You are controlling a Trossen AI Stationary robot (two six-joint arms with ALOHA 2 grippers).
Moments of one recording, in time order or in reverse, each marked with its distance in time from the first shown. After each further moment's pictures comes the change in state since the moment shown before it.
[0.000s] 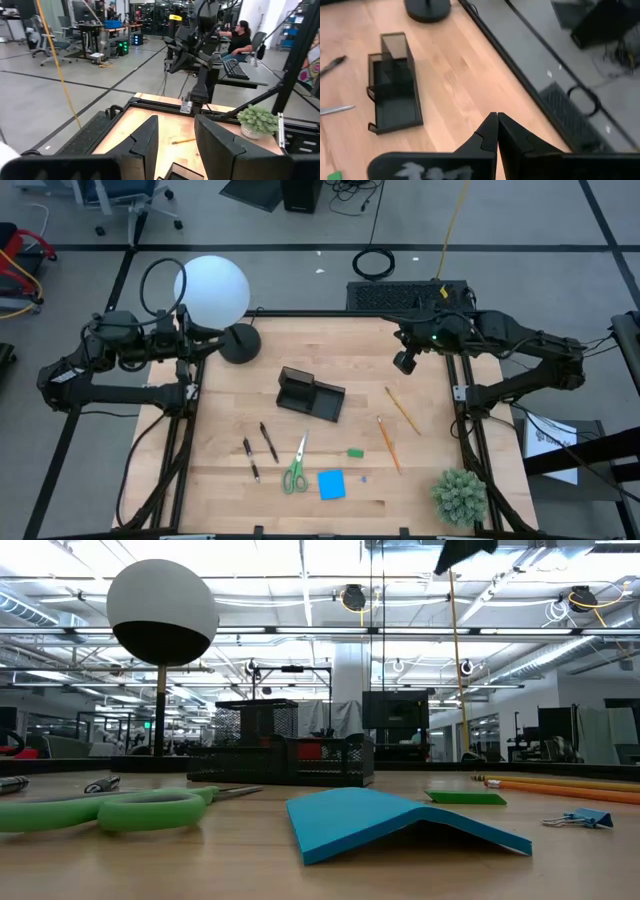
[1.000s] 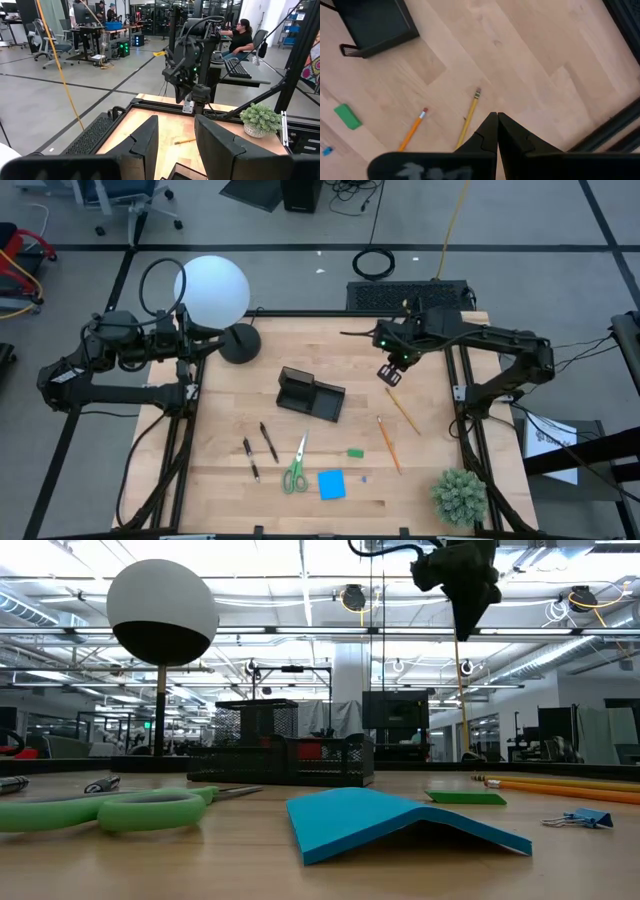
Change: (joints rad) left arm 0.000 0.000 0.000 0.002 -0.002 0.023; right arm -0.089 0.275 0.000 -0.275 -0.282 0.188
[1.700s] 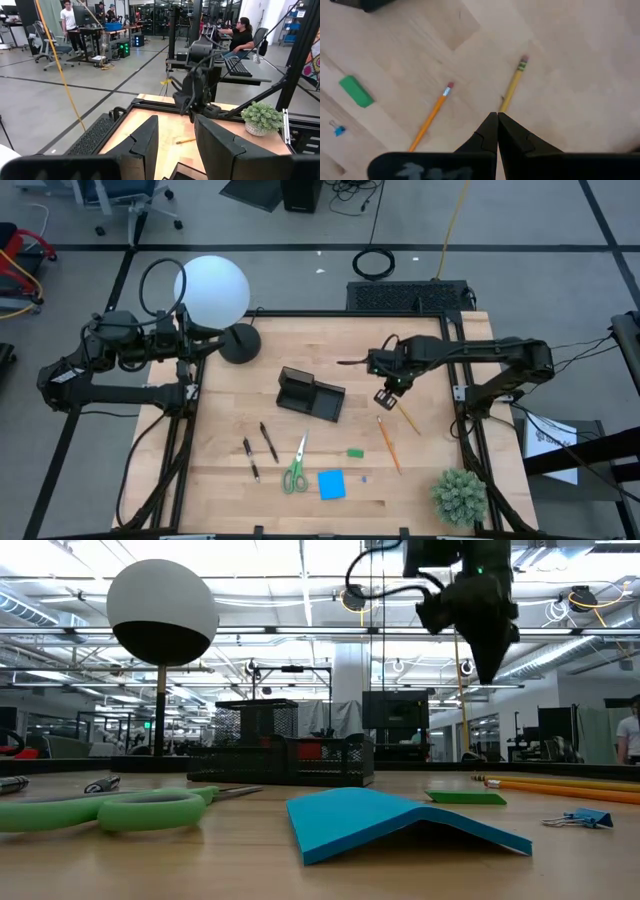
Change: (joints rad) left arm 0.000 0.000 0.000 -0.001 0.000 0.020; right arm 0.086 0.006 -0.302 0.195 -0.162 0.116
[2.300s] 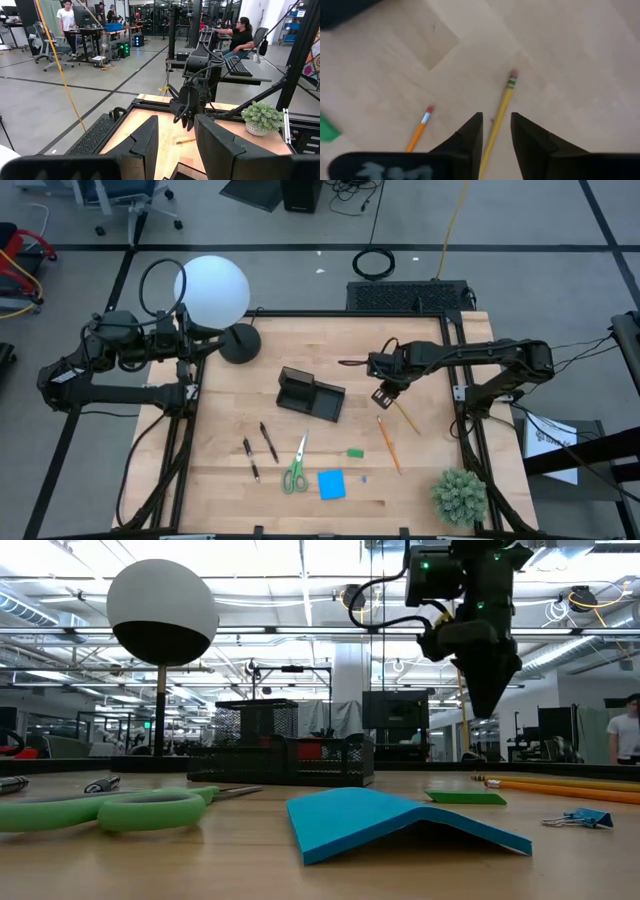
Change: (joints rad) left arm 0.000 0.000 0.000 0.000 0.000 0.001; right arm -0.023 0.000 -0.136 0.179 0.080 0.033
